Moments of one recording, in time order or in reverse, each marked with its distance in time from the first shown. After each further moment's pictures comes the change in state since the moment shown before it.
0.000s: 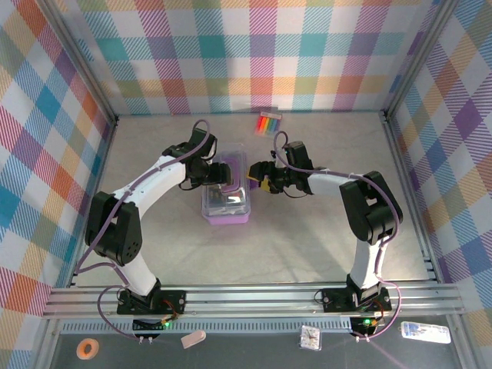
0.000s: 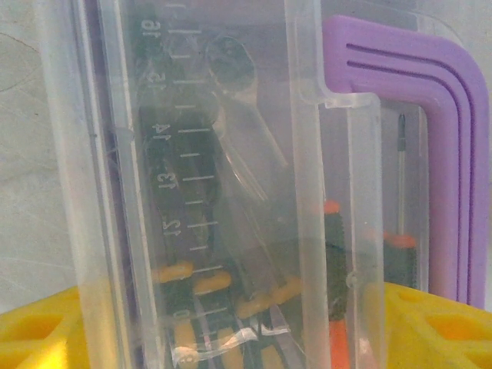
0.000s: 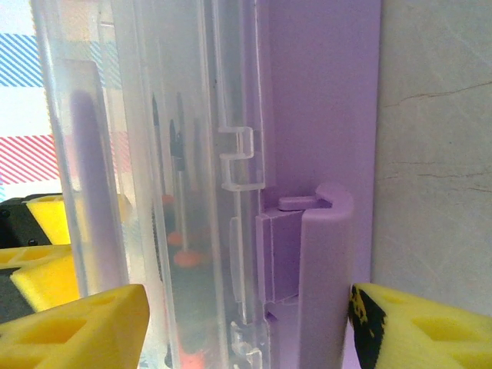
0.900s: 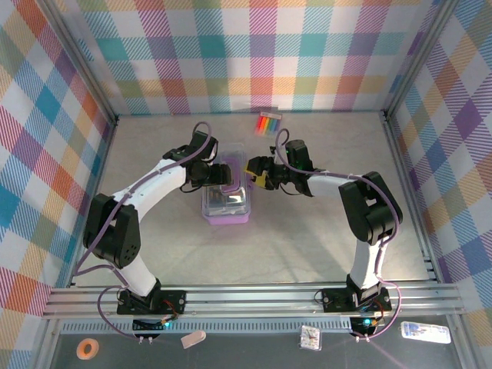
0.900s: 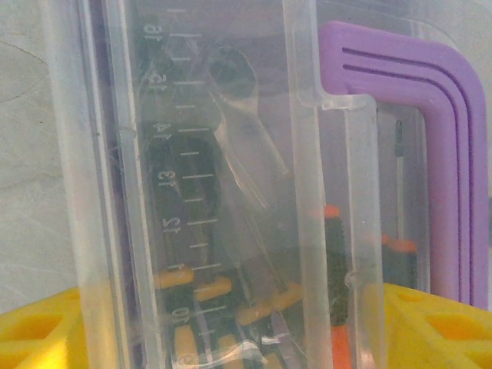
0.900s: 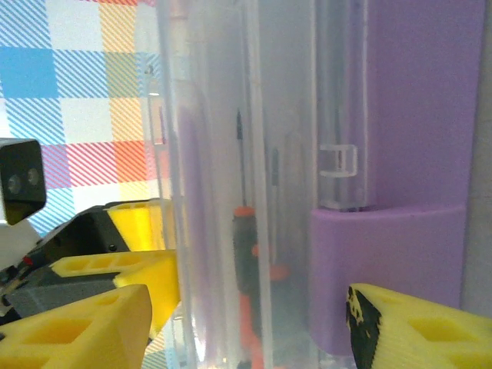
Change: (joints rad) left arm -0.022 -0.008 -0.054 0.057 -0.031 -0.012; right arm 0.008 -0.001 -0.025 0.211 -0.050 0.169
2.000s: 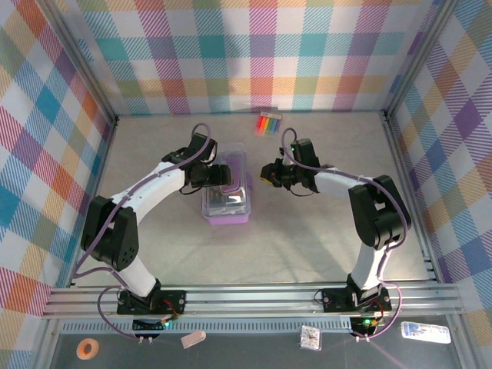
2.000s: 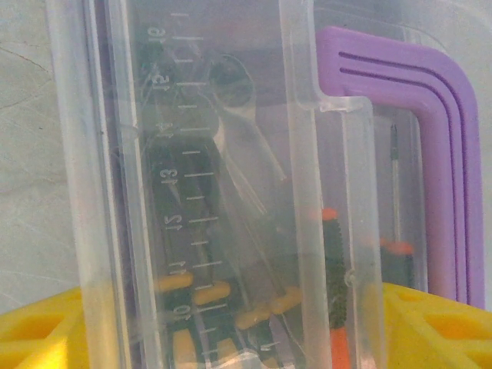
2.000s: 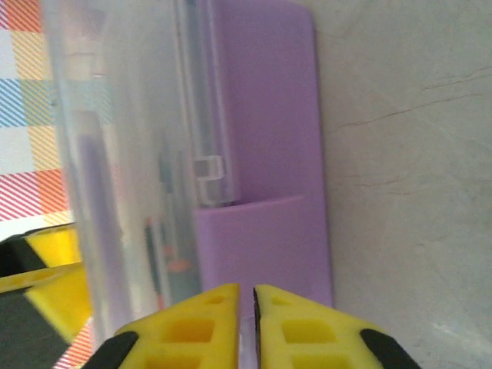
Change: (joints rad) left arm -0.002 -0.024 -0.039 0.049 -0.002 -0.006; right arm -0.048 -0.054 0.017 -0.311 0.136 -0.181
